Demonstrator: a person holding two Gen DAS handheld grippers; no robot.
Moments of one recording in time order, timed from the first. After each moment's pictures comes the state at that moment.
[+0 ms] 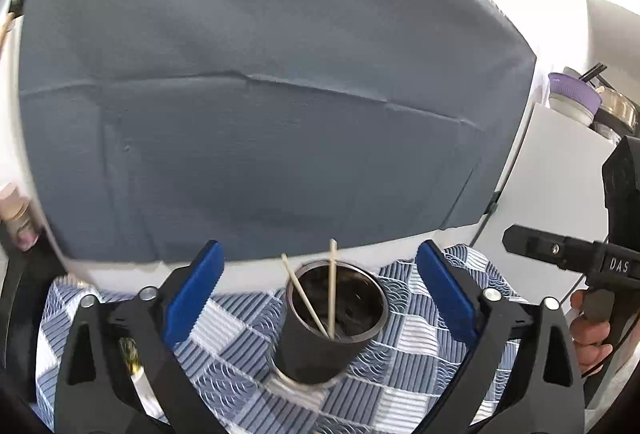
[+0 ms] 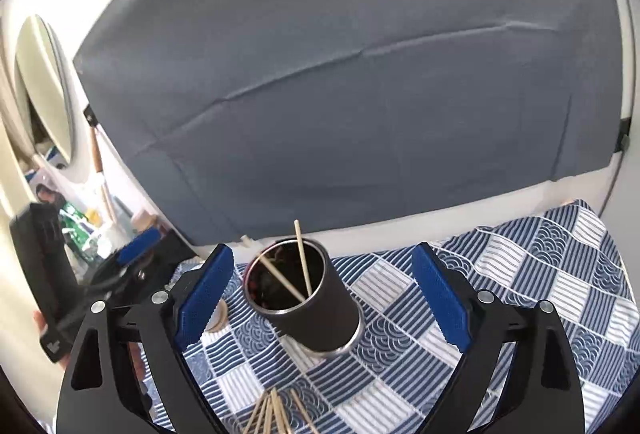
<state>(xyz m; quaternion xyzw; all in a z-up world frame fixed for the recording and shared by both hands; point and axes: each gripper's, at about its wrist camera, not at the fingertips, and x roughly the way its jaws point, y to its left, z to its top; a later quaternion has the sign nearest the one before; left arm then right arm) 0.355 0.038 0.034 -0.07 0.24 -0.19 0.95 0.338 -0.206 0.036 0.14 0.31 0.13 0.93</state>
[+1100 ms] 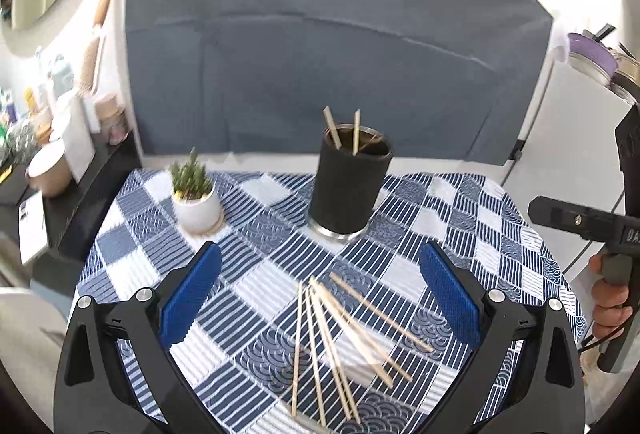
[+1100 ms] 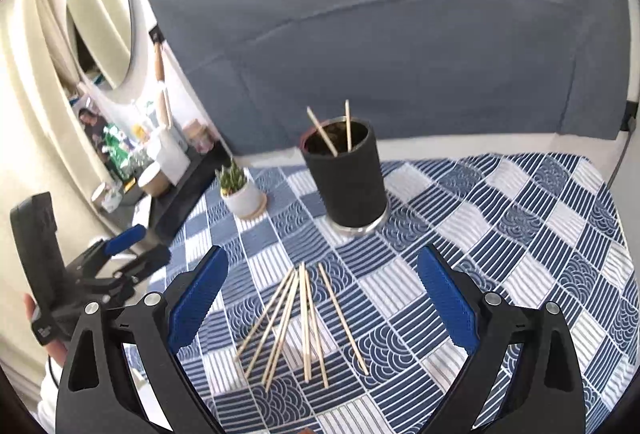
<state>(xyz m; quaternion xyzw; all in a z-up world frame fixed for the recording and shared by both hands) 0.181 0.056 -0.005 -0.05 0.32 -0.08 0.94 0.212 -0.188 -0.001 0.06 0.39 0.20 0.90</state>
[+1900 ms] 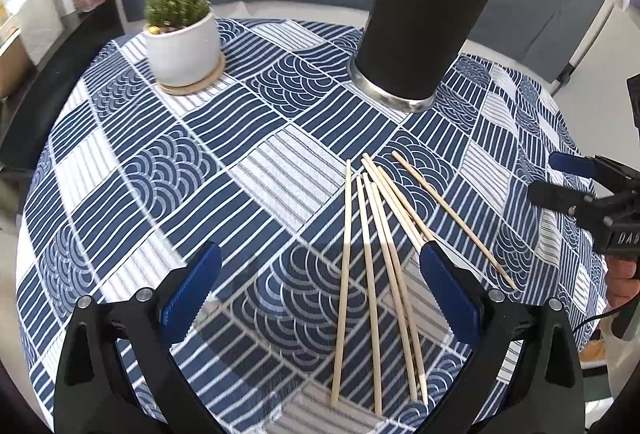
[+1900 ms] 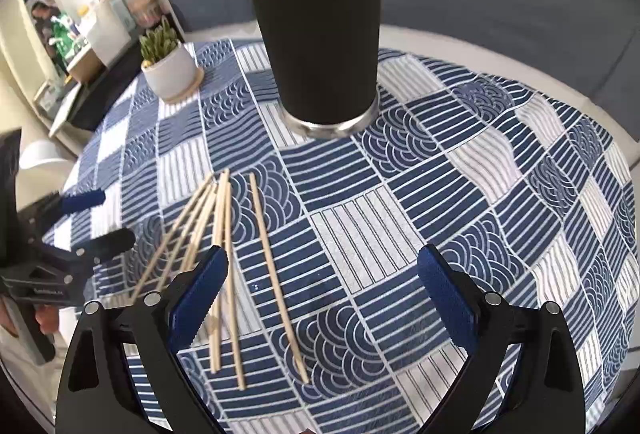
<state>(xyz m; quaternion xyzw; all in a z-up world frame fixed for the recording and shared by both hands) 0.245 0.068 -0.149 -0.05 0.51 -0.07 0.86 0.285 -0.146 -0.144 -0.06 0.53 0.18 0.83</state>
